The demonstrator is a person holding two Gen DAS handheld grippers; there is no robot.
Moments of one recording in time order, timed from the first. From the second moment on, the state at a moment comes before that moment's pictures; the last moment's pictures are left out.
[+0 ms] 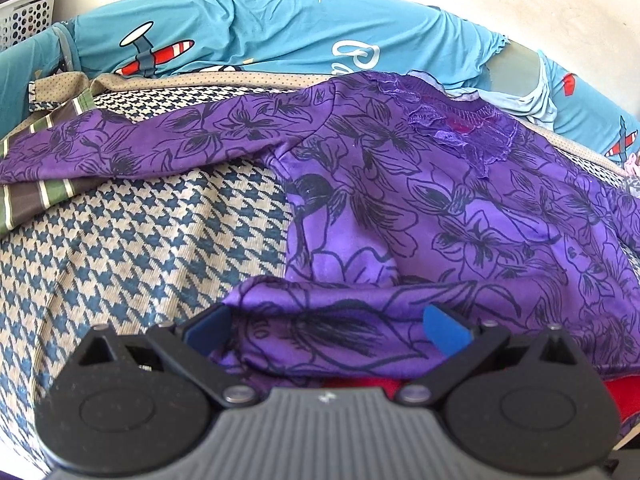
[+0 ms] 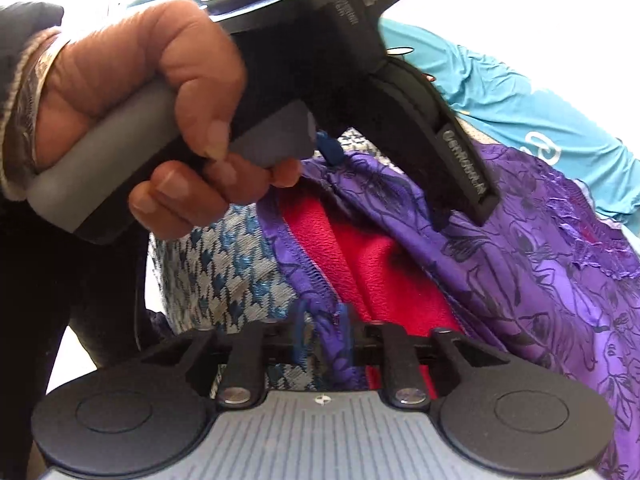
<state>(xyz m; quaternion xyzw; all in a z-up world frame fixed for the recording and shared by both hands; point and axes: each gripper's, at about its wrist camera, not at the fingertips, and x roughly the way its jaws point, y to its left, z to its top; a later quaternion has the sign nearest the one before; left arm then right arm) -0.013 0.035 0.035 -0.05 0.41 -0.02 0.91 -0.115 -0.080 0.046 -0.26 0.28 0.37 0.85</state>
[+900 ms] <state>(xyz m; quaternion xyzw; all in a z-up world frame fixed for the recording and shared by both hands) -0.032 0.043 0.049 -0.05 0.38 0.00 0.93 -0.141 -0.082 0.043 -0.20 0.30 0.41 0.84</state>
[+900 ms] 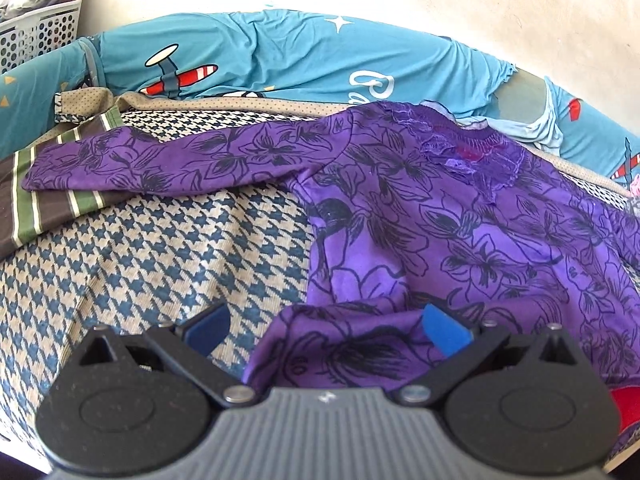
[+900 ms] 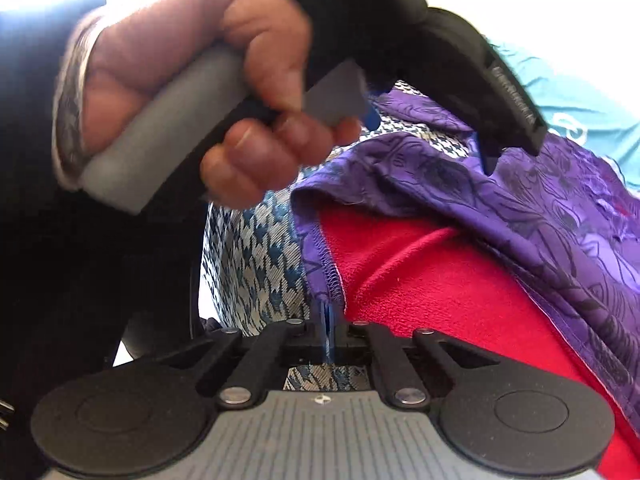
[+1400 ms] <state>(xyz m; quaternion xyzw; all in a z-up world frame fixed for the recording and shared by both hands) -0.032 0.023 0.046 -0.03 0.38 -0.02 0.92 -0.144 -0.156 0.076 -0.12 0.32 0.25 0.91</state>
